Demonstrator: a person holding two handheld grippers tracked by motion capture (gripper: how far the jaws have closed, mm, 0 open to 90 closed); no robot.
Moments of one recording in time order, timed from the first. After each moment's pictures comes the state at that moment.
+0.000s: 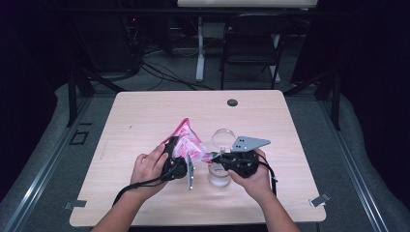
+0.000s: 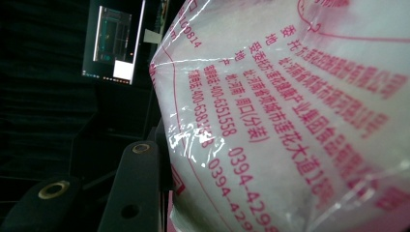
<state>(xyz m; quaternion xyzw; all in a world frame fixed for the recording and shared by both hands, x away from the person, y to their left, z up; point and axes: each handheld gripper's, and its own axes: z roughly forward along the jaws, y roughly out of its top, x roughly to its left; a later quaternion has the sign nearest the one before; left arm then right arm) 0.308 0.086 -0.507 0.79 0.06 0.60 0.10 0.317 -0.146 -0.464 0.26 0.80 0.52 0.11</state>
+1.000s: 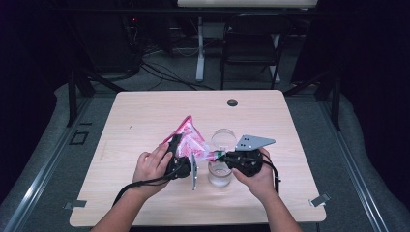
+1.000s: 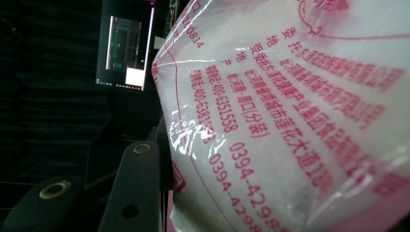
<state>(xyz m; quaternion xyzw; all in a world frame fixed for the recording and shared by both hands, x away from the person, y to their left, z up) 0.308 0.075 -0.503 0.78 0.04 0.62 0.09 0.318 -0.157 -0.464 0.27 0.80 0.53 0.12</state>
